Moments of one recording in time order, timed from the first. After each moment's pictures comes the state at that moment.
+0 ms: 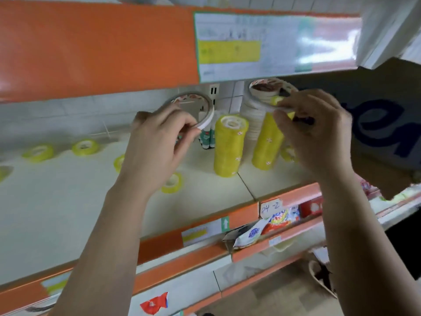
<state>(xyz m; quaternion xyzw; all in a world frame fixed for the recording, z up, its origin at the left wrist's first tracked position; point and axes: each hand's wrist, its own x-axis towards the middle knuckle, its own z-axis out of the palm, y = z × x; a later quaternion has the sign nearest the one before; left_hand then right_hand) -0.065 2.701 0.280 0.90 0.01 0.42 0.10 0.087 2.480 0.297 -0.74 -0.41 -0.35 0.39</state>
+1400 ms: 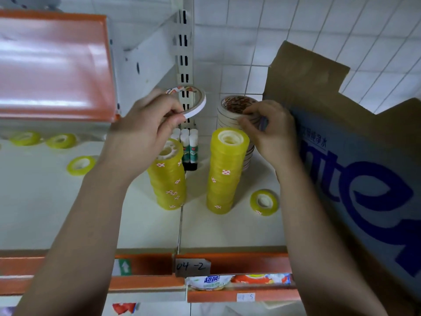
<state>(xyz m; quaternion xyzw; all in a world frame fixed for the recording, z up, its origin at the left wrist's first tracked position) 0.068 2.637 0.297 0.89 0.15 0.42 0.09 0.304 2.524 0.261 -0.68 -0.52 -0.15 0.49</state>
